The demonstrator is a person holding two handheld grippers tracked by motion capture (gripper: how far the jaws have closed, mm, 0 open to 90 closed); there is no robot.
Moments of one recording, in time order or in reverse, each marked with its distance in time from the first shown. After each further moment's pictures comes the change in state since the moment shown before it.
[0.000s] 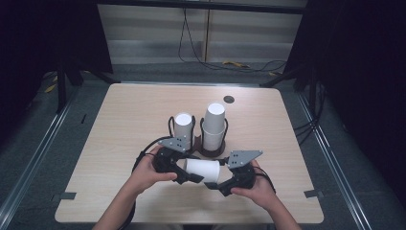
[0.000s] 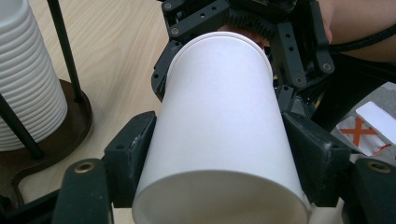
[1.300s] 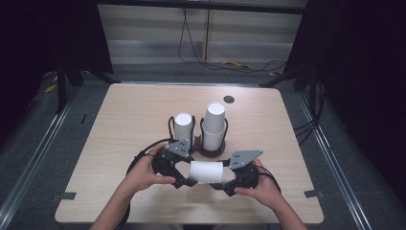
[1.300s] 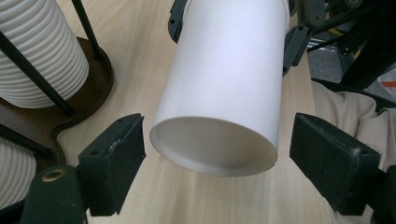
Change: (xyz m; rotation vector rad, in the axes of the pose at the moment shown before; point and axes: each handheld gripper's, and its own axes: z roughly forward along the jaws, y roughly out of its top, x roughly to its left) left arm -0.005 0.002 0.000 0.209 0.097 0.058; right arm -0.005 -0.005 -0.007 0.111 -0.029 -0.026
